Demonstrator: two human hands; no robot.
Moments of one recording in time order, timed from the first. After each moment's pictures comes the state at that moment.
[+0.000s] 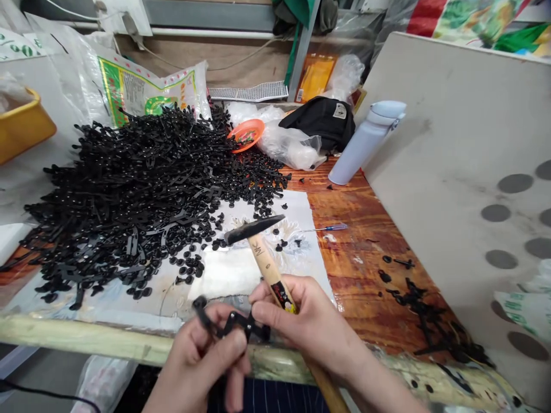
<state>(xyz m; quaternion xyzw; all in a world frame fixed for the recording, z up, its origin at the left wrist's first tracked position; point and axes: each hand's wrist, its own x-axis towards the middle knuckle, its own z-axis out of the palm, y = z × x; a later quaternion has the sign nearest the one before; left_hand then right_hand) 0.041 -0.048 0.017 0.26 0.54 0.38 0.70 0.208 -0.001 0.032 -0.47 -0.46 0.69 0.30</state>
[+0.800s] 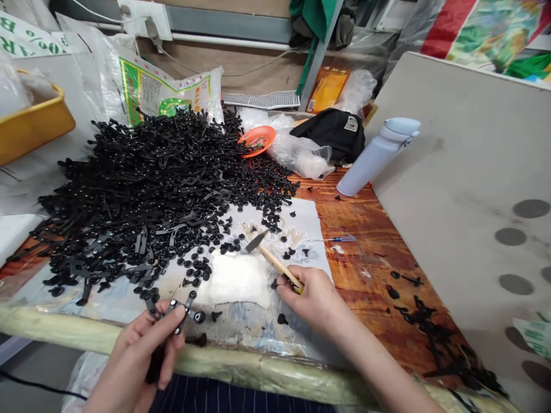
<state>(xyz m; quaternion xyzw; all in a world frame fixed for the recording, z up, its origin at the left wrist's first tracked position) -0.024 -0.042 -0.004 0.16 0.64 0.47 0.58 0.225 0.033 -0.020 -0.62 -0.70 0.31 0.18</state>
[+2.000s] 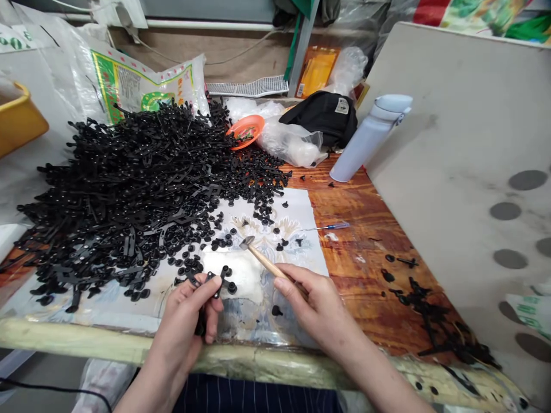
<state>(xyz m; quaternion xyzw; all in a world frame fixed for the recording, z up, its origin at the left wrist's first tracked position) 0.030 -0.001 -0.009 0.19 0.59 0.46 0.63 0.233 0.005 -0.011 -0.54 -0.68 0.39 0.31</state>
